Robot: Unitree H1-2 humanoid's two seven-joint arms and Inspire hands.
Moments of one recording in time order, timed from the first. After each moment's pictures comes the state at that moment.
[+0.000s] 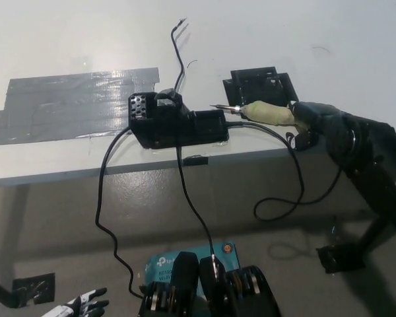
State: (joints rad) left_arm 0.18 0.54 -0.09 -0.23 -0.16 0.32 -0.46; right_arm -0.96 -0.32 0.54 0.76 -0.63 0.27 0.41
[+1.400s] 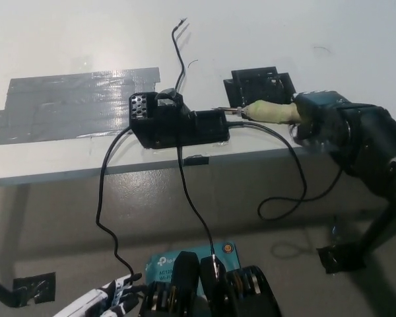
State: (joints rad) left_arm 0.09 0.47 -0.15 -0.24 -0.14 0.32 -0.47; right_arm -1.07 -0.31 0.63 1.02 -0.71 0.14 0.33
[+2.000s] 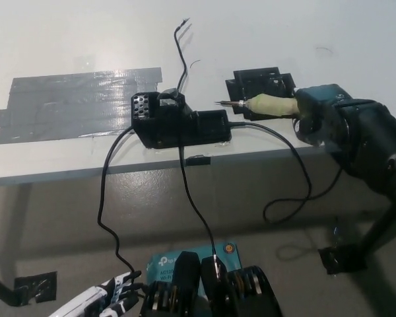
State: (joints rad) left_arm 0.08 0.48 -0.16 -0.23 -0.14 0.32 -0.48; right_arm -1.09 -0.30 0.69 1.03 -0.74 0.10 0.33
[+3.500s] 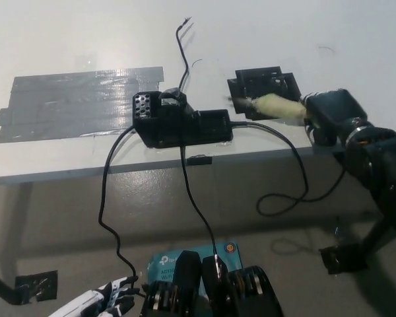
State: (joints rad) left_arm 0.08 0.50 -0.15 -0.21 -0.14 0.32 -0.50; right_arm -0.86 -0.40 0.53 0.66 -0.85 0.11 0.13
